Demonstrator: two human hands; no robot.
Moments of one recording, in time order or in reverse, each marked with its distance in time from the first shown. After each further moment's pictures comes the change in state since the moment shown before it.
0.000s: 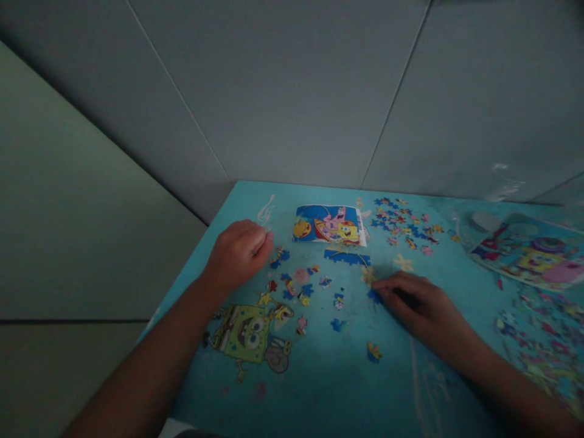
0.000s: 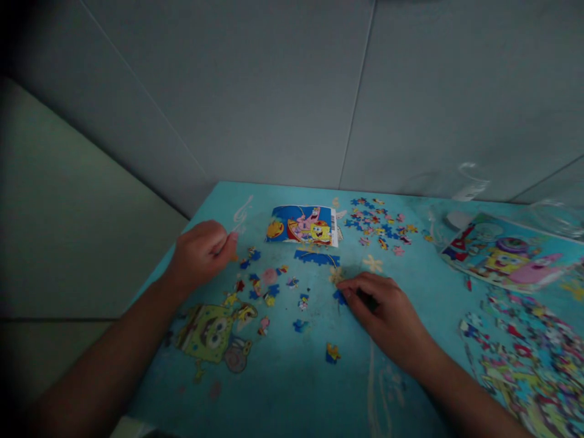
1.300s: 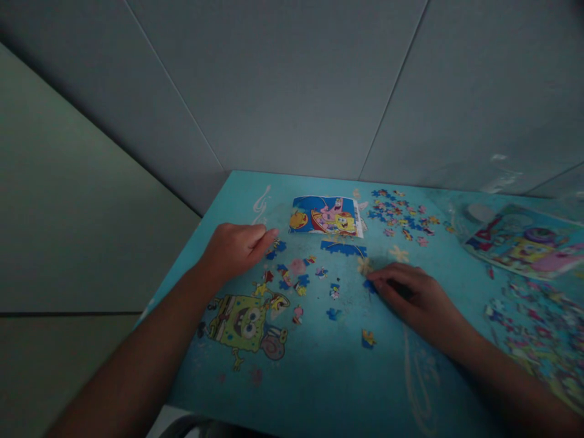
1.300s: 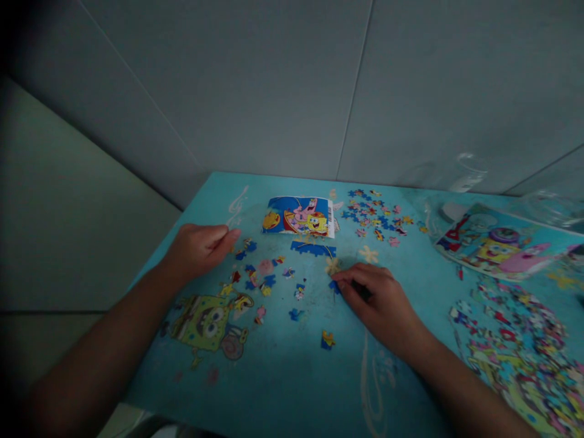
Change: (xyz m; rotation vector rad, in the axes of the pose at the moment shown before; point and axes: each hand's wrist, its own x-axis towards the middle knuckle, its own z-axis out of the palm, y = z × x) left_hand -0.006 0.000 0.001 0.033 -0.170 -0.034; right_hand 0.000 0.002 0.000 -0.042 0.014 -0.053
